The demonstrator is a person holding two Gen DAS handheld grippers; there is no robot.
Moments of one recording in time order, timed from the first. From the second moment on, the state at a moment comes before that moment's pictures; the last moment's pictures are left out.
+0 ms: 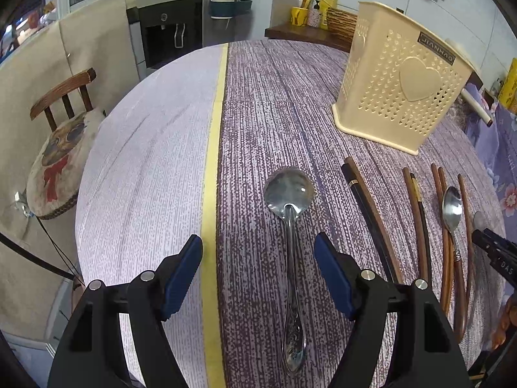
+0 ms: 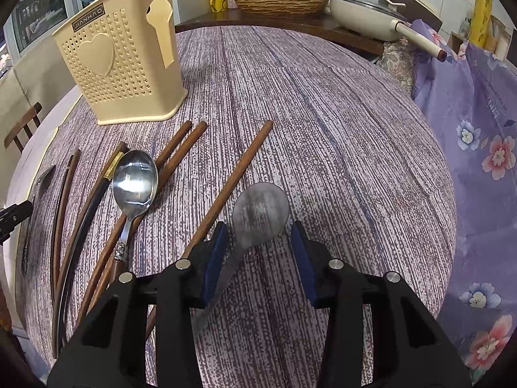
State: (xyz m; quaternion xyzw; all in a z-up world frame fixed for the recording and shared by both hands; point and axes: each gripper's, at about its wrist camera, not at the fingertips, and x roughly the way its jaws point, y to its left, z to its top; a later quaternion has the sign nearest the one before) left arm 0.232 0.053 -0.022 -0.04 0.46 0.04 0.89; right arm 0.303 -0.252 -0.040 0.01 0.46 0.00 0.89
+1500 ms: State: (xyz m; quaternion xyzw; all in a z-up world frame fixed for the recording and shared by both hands) left arm 0.330 0.033 -0.023 0.04 0.56 -0.01 0.83; right arm 0.324 -0.244 -0.035 0.00 0.49 0.02 0.87
